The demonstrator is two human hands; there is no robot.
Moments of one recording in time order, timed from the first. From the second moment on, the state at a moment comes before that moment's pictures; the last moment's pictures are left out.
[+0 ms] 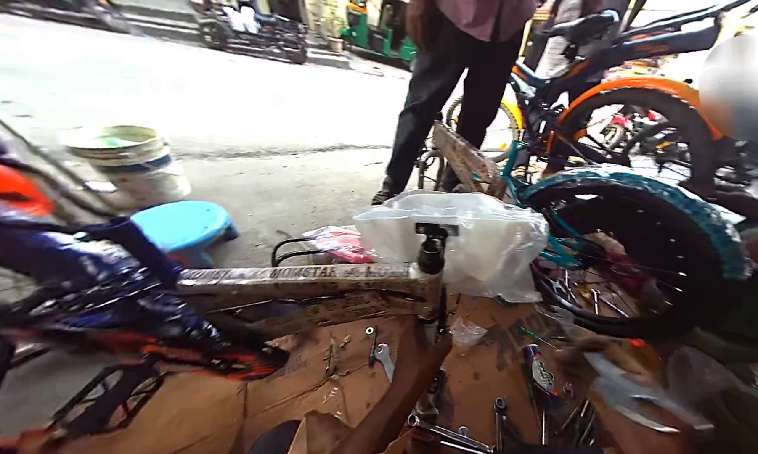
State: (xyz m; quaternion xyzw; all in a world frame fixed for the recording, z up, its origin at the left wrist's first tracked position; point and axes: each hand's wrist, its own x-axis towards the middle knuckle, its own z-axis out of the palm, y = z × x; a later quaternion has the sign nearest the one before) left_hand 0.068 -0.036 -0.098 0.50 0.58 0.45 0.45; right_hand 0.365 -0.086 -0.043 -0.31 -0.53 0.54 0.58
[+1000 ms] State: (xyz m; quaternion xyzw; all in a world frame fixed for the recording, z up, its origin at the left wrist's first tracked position) left_hand 0.070 -0.038 -0.099 0.52 0.63 0.43 0.38; right_hand 0.225 -0.027 0.044 -0.32 -0.39 0.42 0.76
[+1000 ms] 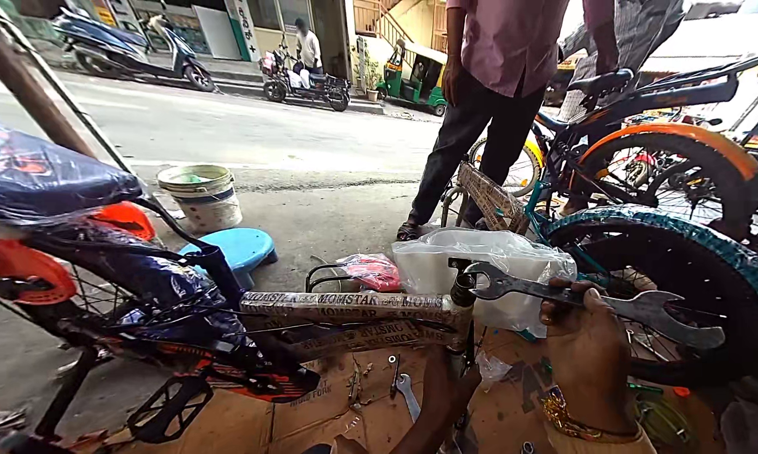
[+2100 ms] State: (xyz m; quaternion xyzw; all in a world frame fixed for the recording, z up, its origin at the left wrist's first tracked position) left_hand 0.068 -0.077 -0.023 0.54 0.64 0.38 0.40; right_hand 0.103 -0.050 0.117 -0.13 -0.97 -0.07 0.20
